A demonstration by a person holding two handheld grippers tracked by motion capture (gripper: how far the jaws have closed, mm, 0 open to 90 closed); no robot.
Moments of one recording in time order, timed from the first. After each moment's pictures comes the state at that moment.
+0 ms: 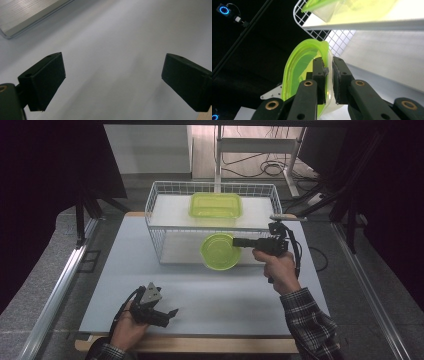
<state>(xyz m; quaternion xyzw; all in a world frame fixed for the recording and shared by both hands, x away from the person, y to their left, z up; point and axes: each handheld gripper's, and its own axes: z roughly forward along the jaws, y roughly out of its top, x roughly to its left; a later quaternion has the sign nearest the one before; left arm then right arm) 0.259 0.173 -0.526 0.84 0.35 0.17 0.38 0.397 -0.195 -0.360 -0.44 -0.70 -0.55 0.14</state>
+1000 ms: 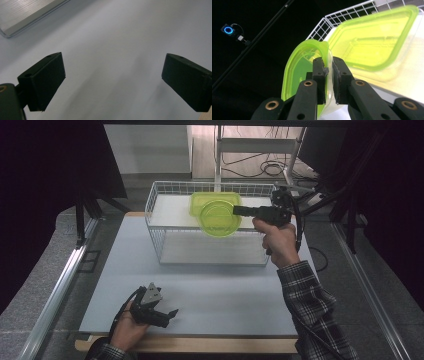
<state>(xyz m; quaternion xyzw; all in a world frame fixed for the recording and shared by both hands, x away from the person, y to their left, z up) 0.259 0.172 -0.528 0.84 0.35 0.17 0.37 0.427 -0.183 -0.293 -0.44 -0.68 -0.58 0.09</state>
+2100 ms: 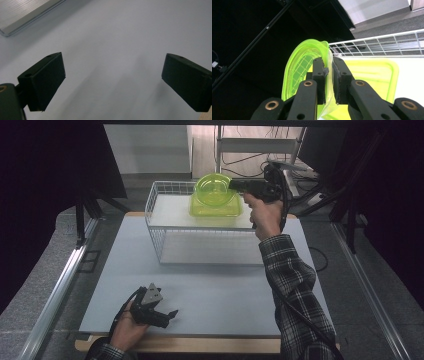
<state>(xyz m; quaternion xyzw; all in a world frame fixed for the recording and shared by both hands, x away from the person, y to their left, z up) 0.259 0.172 -0.529 0.85 0.34 0.17 0.37 0.475 -0.156 -0.269 -0.50 -0.64 -0.59 0.02</state>
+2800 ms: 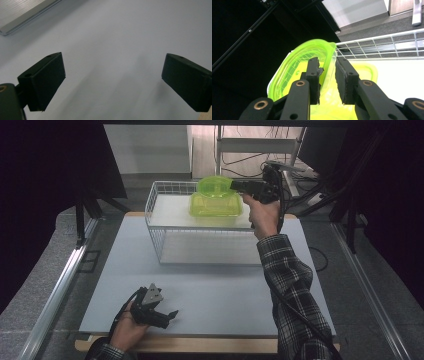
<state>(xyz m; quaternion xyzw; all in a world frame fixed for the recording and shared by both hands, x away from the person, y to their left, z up) 0.259 0.171 -0.529 0.85 0.34 0.17 0.36 0.482 -0.154 -0.276 -0.53 -0.63 -0.57 -0.02</state>
